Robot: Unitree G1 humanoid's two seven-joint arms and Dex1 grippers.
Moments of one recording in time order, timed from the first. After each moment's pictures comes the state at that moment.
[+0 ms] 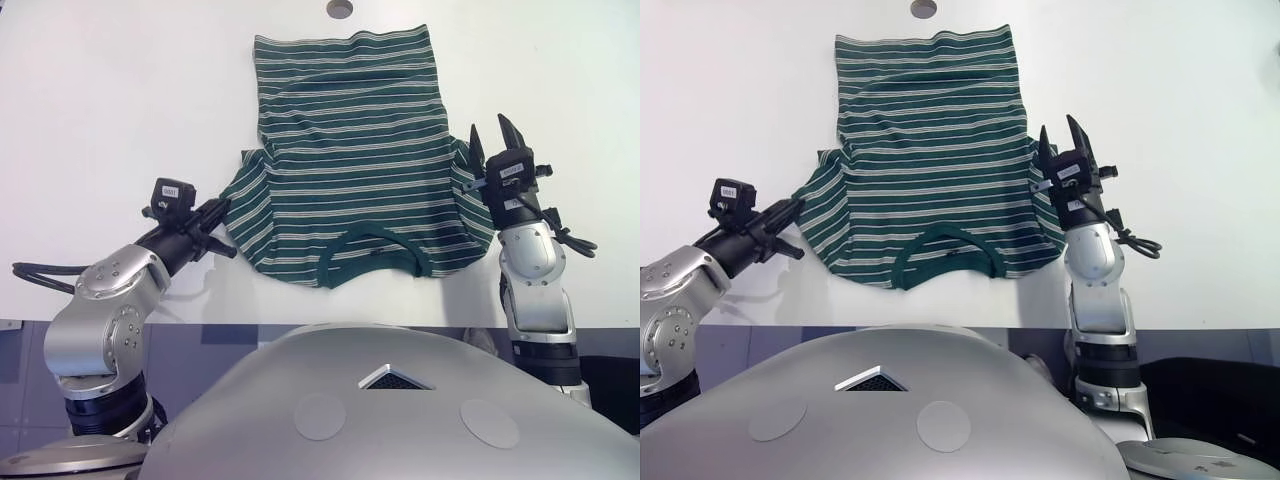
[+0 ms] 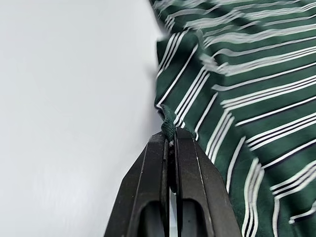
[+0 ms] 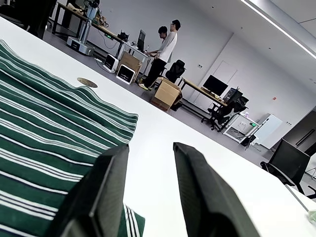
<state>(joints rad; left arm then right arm) 0.40 0.43 0.24 -0.78 -0.41 1.03 -0.47 0.31 -0.30 0.02 -0.26 -0.20 -0.09 0.11</state>
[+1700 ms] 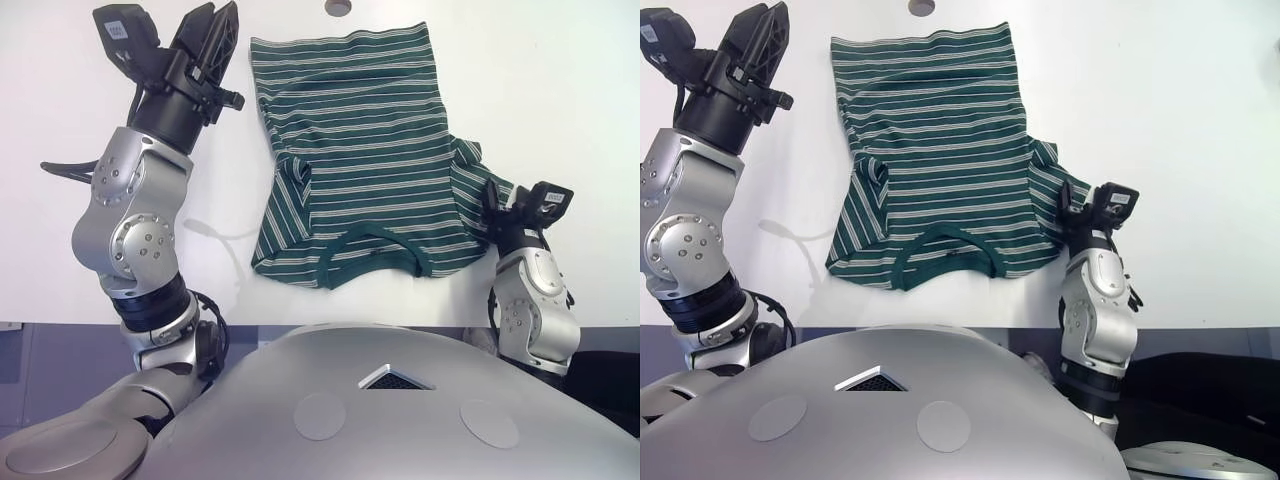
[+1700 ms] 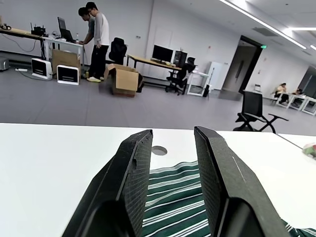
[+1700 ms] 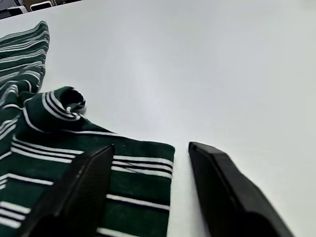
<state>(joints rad) -0.09 0.20 0.22 -0.58 -0.61 0.71 -0.19 0.42 -0.02 -0.21 -0.44 0.24 0.51 -0.01</state>
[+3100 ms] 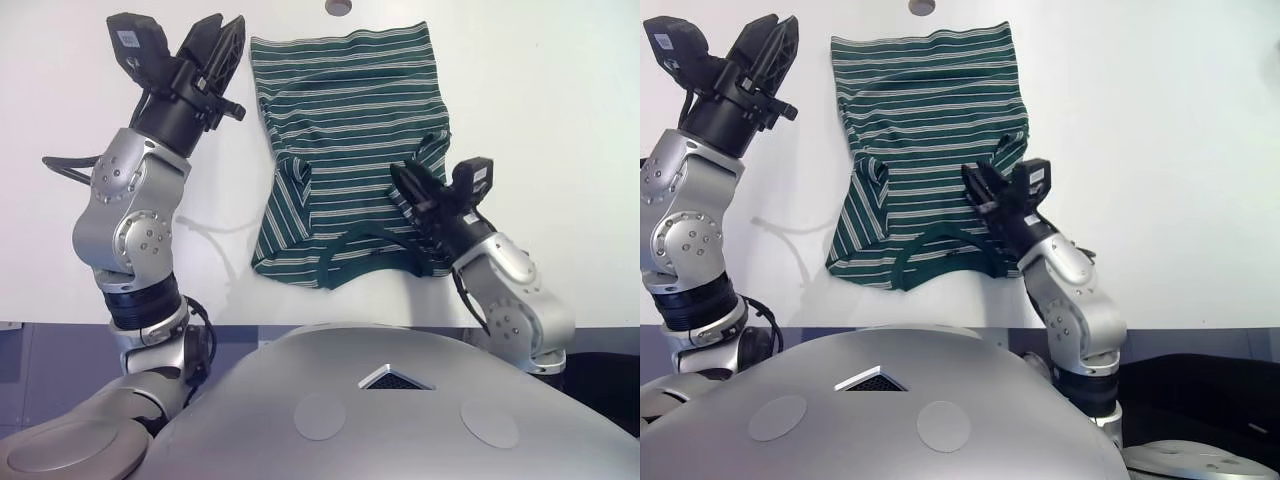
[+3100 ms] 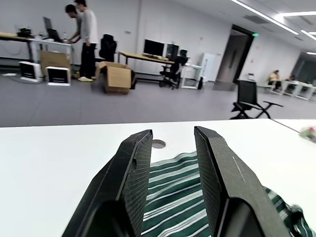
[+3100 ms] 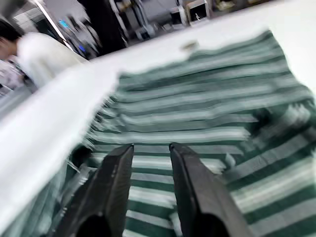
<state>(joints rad) -0.08 0.30 0.18 -0.50 -0.59 0.62 -0.32 0.34 -0.14 0.04 -0.65 0.52 0.67 0.30</state>
